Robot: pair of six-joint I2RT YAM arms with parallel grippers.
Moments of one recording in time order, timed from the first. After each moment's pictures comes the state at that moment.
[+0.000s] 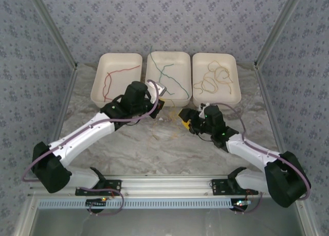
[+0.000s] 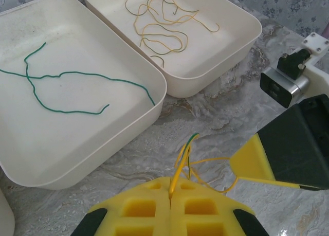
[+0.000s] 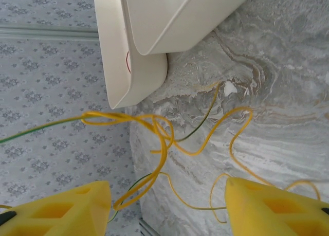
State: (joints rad) left arm -0.76 1.33 1.16 -0.38 0.08 -0.04; right arm 0.56 1.17 0.52 0.23 -0.34 1.31
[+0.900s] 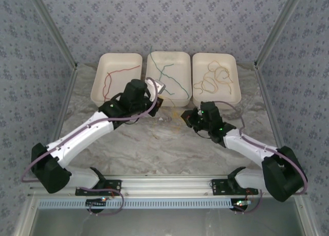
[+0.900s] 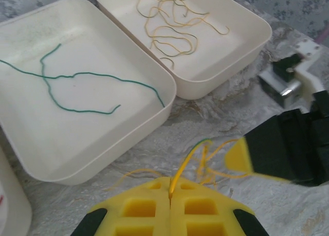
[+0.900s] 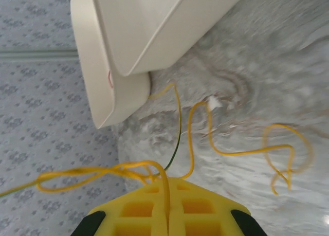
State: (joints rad) left arm -0.75 1.32 1.22 -0.45 0.01 -0.05; right arm 0.52 1.21 0.59 0.09 -0.25 1.30
